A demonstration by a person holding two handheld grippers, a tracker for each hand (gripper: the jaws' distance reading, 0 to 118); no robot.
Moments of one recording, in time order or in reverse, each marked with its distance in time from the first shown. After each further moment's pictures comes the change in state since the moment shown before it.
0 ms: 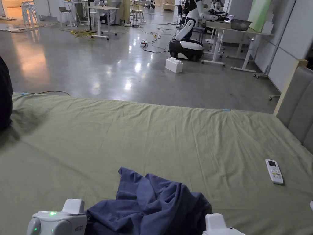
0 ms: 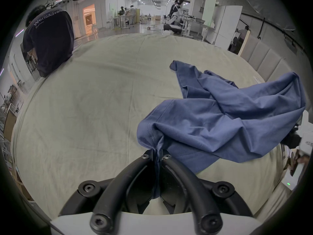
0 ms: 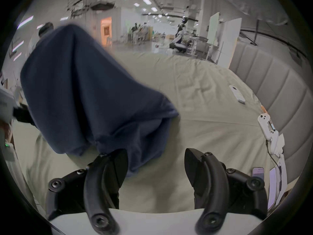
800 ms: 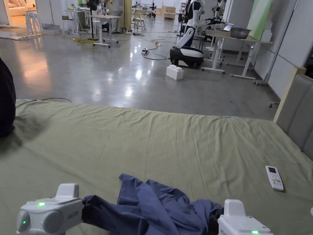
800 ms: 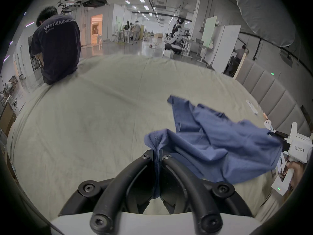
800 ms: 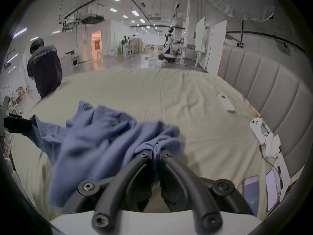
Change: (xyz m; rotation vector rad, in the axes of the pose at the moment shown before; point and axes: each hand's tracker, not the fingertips) left arm -0.008 0.039 0.048 0.212 -0.032 0.066; right arm 0.046 0.039 0.045 0.207 -0.093 -0.140
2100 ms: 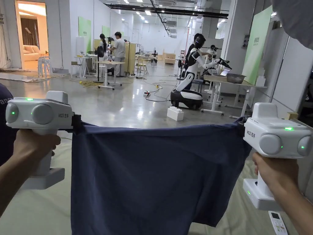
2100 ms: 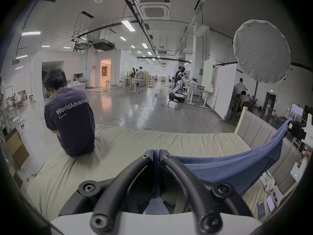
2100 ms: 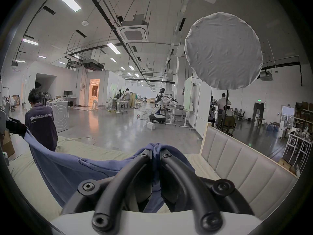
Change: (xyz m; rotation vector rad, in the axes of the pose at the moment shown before) left arm -0.017 0.287 0.140 0.414 0.084 -0.039; right arm 0.030 0.313 0.117 0.537 -0.114 0.043
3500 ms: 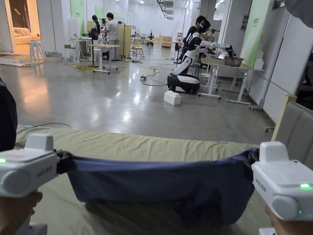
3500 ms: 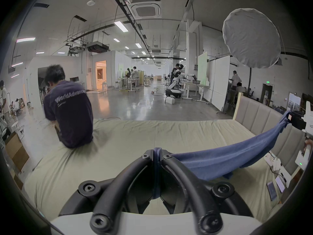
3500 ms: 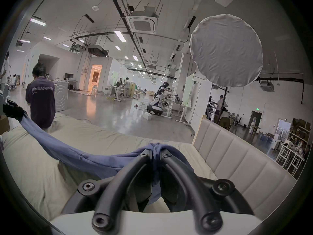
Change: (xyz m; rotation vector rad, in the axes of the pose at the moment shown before) left arm 0.001 -0.160 0.054 -0.032 -0.028 -0.044; right arm -0.002 -0.118 0.092 -0.076 -0.007 0.135
